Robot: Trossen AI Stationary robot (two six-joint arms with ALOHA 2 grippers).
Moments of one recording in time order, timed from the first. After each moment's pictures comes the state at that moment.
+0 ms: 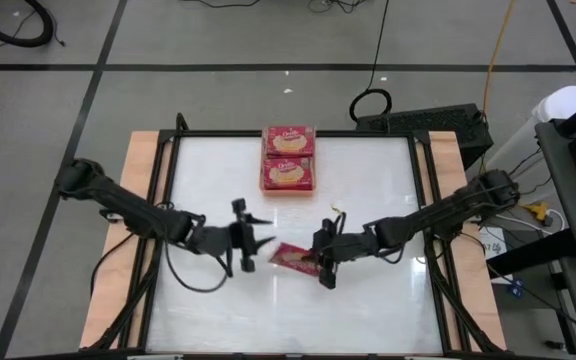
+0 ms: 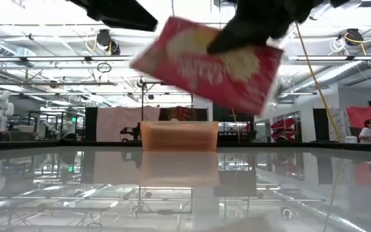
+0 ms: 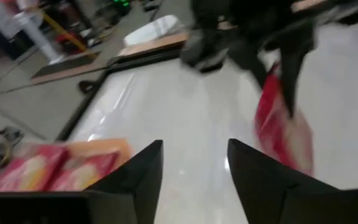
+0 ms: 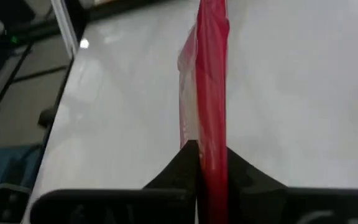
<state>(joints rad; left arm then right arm) -0.39 1.36 0.82 0.10 -0.61 0.07 0.32 1.54 0.89 0.05 0.16 0.49</state>
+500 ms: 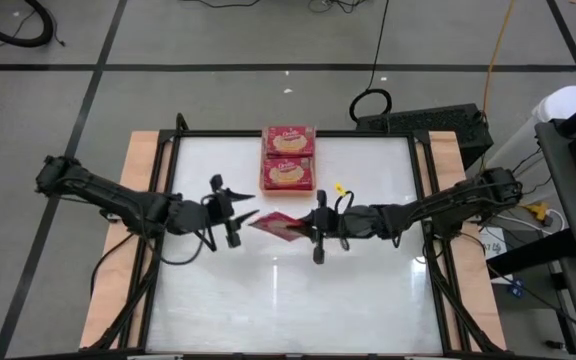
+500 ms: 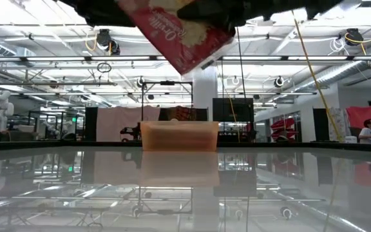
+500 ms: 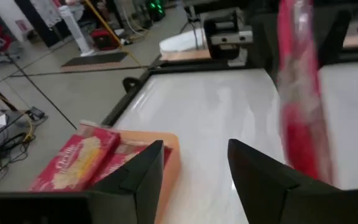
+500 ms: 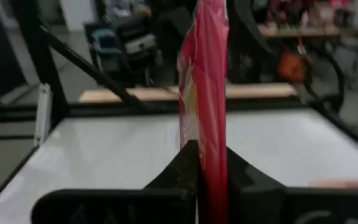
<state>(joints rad) -0.30 1.09 0.74 -0.01 -0.64 0.01 0.19 1.50 0.82 0.50 0.25 0.11</state>
